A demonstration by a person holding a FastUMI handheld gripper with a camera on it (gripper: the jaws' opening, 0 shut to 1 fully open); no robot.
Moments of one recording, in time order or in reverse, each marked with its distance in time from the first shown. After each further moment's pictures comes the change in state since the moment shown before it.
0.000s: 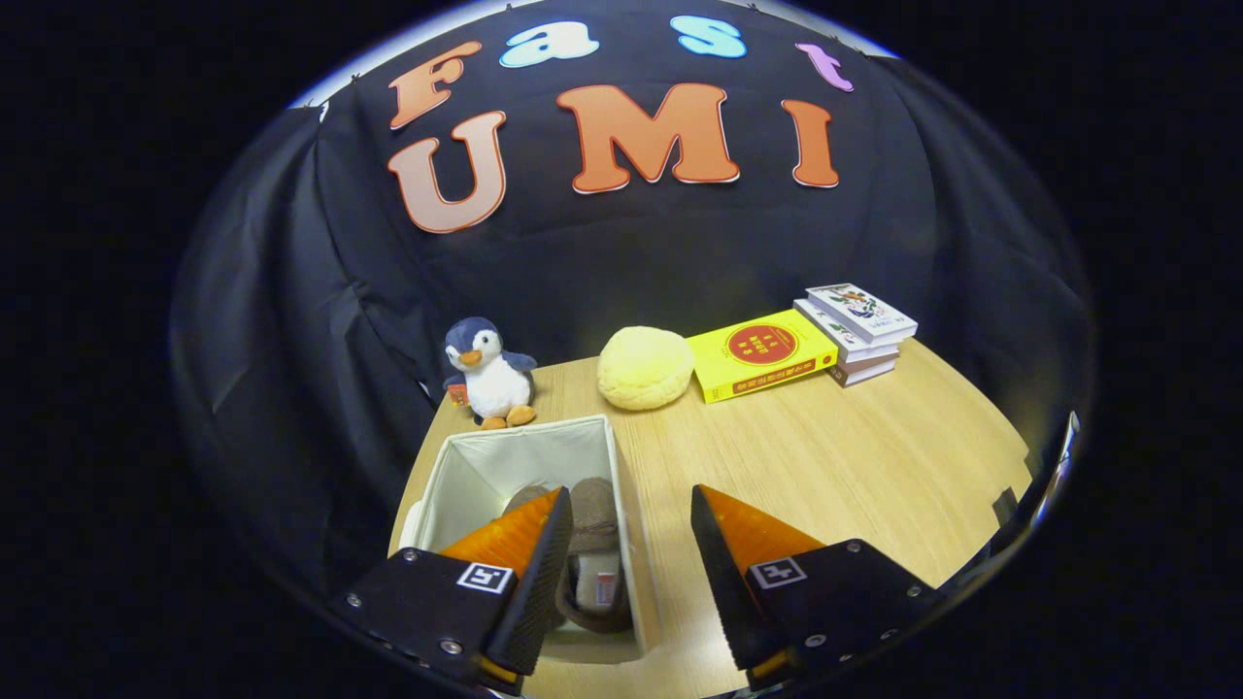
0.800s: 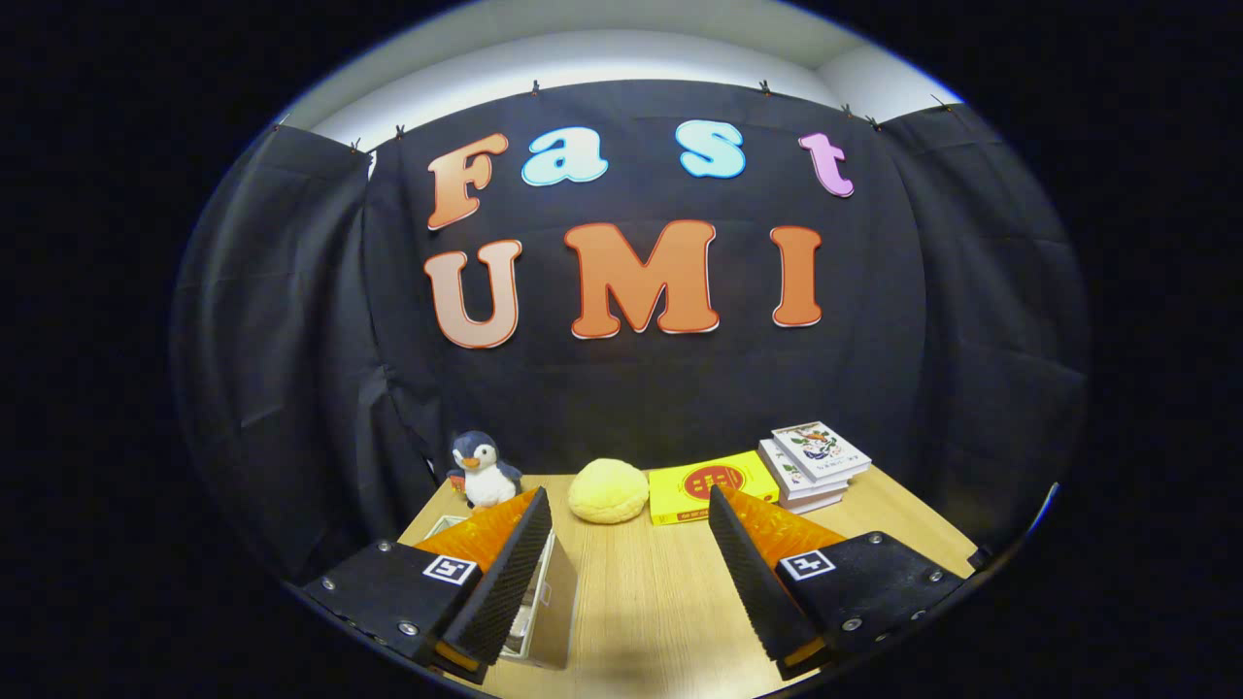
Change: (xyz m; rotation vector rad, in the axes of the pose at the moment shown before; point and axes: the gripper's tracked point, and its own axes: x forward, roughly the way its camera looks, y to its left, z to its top) arm -0.101 -0.089 0.127 -0.086 -0.381 0.060
